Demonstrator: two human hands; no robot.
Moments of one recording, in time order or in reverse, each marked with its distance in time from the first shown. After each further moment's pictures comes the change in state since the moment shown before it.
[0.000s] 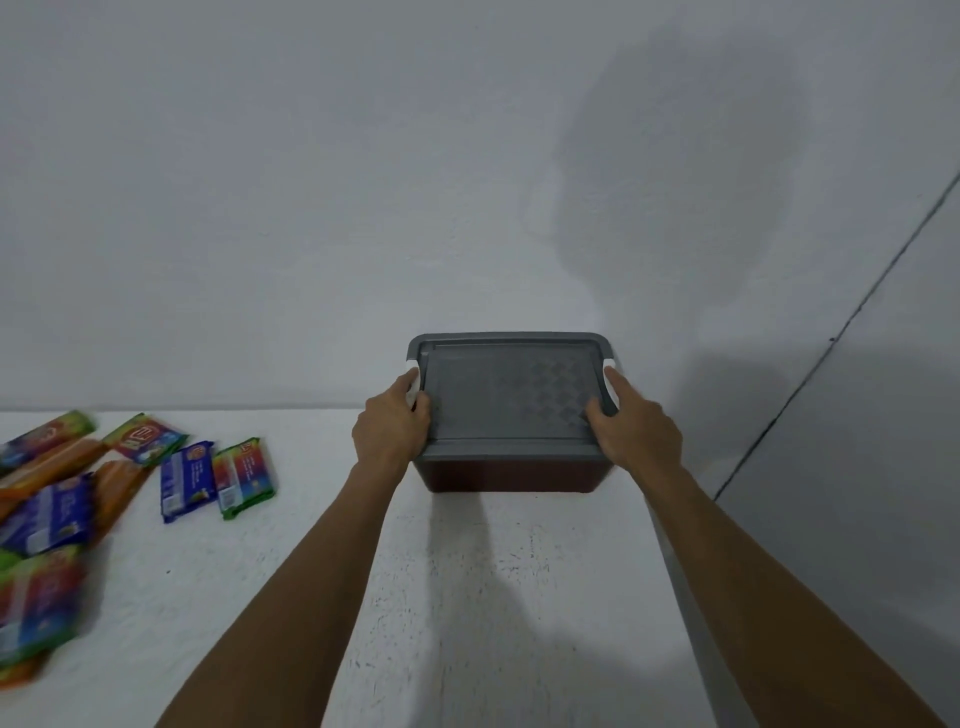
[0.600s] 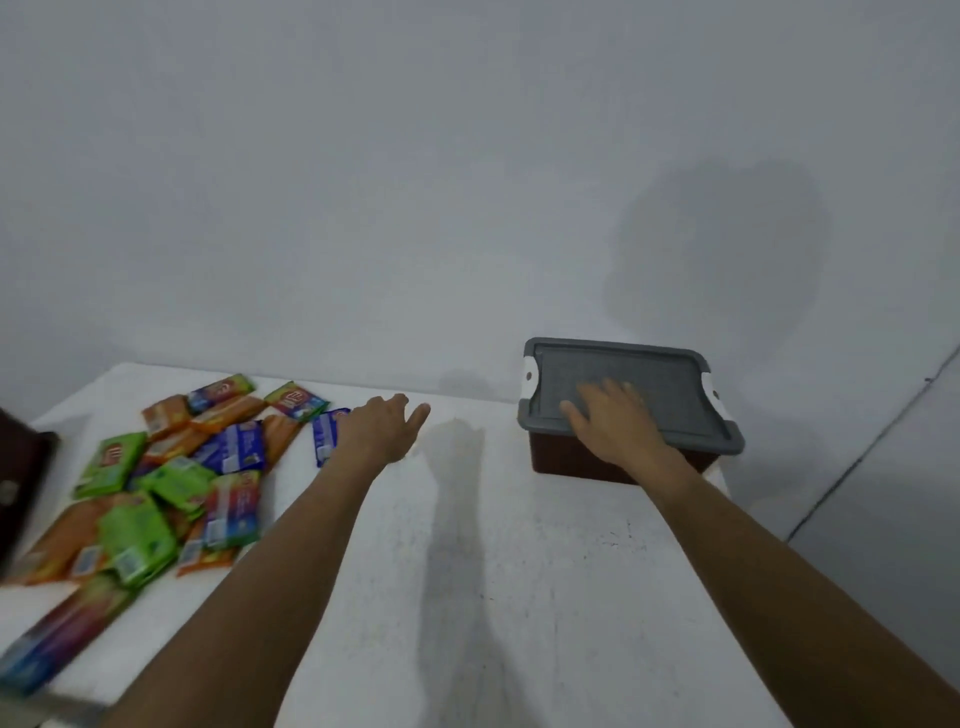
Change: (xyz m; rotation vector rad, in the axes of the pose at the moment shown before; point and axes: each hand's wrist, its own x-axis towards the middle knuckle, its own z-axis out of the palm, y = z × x) left_hand -0.041 -0.129 -0.134 0.510 -0.194 0.045; right_hand -0.072 -0.124 0.033 -0.286 -0.180 -0.390
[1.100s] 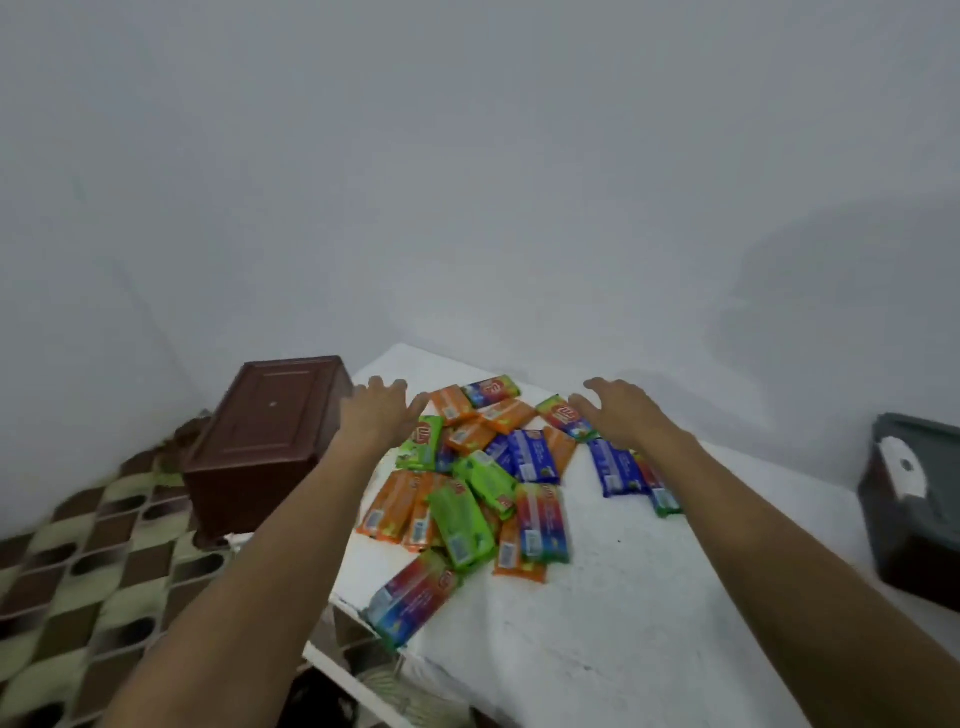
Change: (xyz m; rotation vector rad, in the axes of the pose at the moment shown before) left_hand -0.044 -0.398 -0.063 -0.002 0.144 -0.379; right_hand 0.065 -0.404 0.065 0.108 -0.205 -0.326
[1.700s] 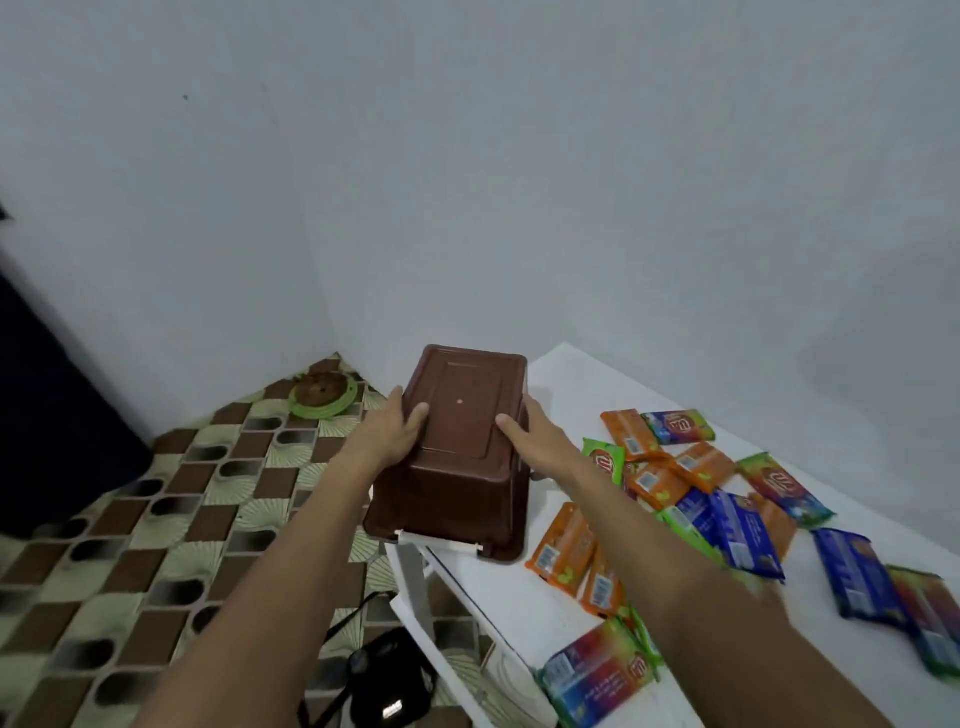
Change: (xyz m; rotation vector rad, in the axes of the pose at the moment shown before) left_hand 0.026 -0.261 0.034 -0.464 -0.085 -0.336; right_hand 0.071 -0.311 0.152 0.591 -0.400 -0.214
